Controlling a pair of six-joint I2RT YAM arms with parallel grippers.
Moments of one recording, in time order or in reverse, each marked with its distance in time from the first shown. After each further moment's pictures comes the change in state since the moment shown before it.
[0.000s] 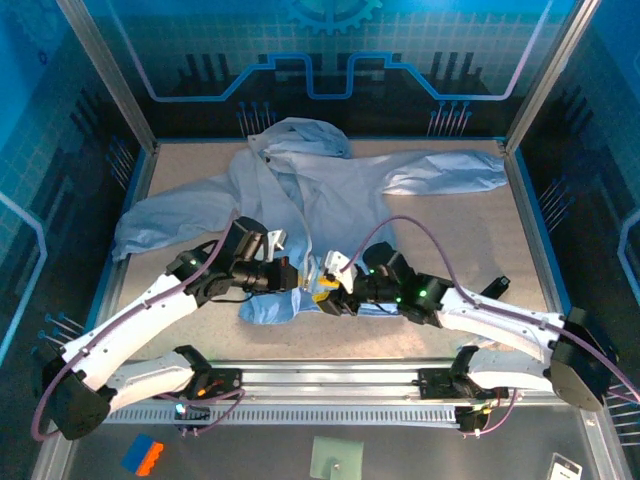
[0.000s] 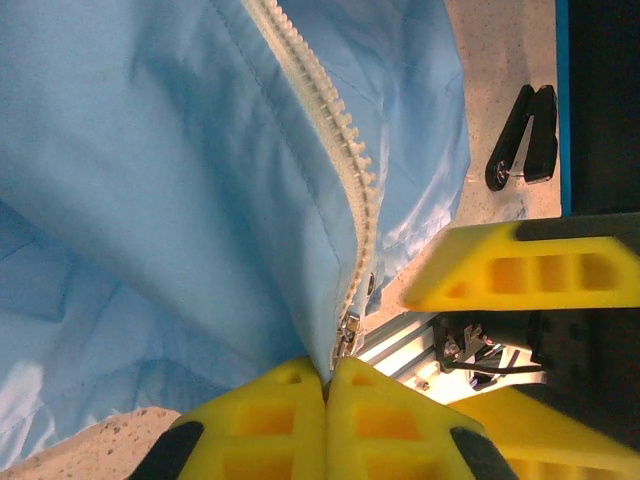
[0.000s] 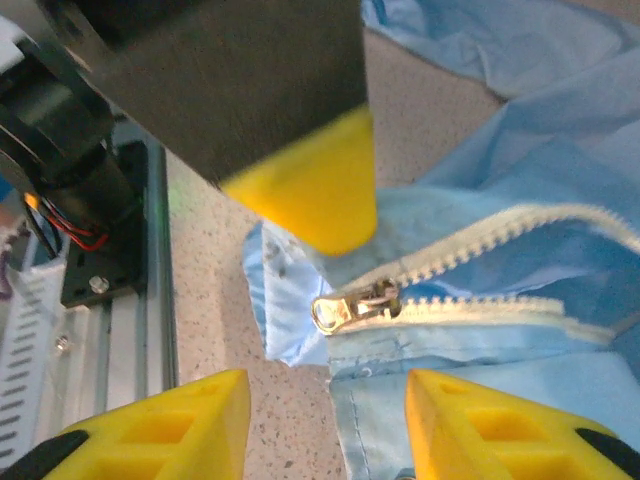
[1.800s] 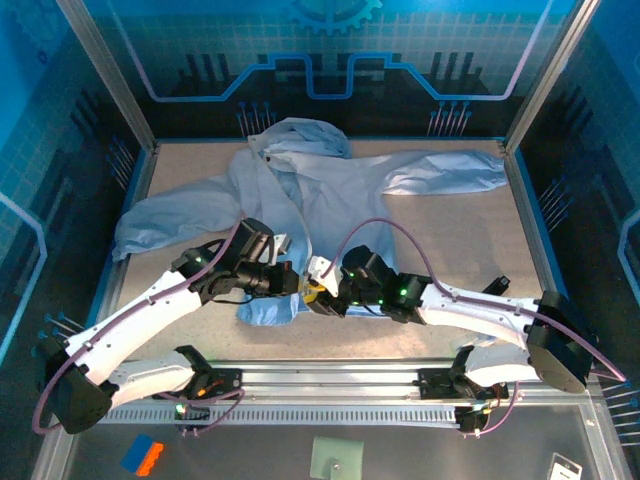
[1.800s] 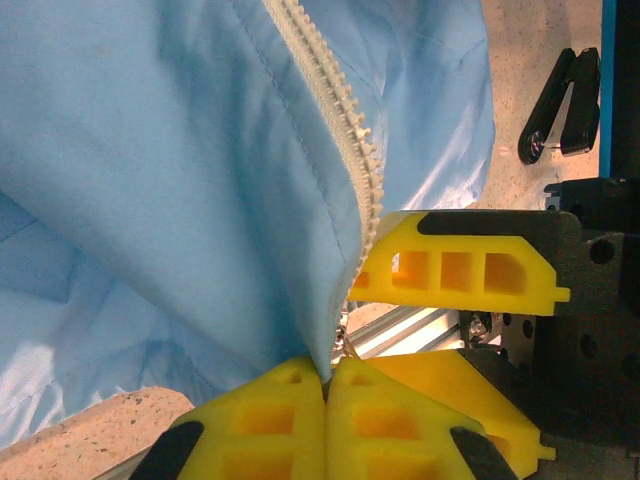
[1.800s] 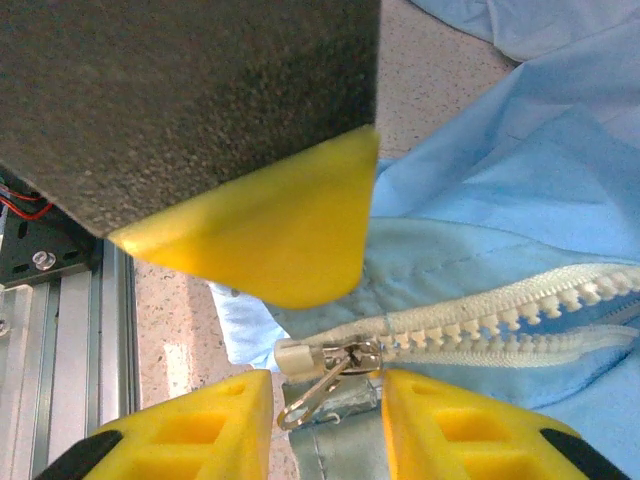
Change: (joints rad) left arm -0.029 0.034 0.024 -0.060 -0.019 0.026; right arm 0.056 0.118 0.057 -0.002 0.089 -0.040
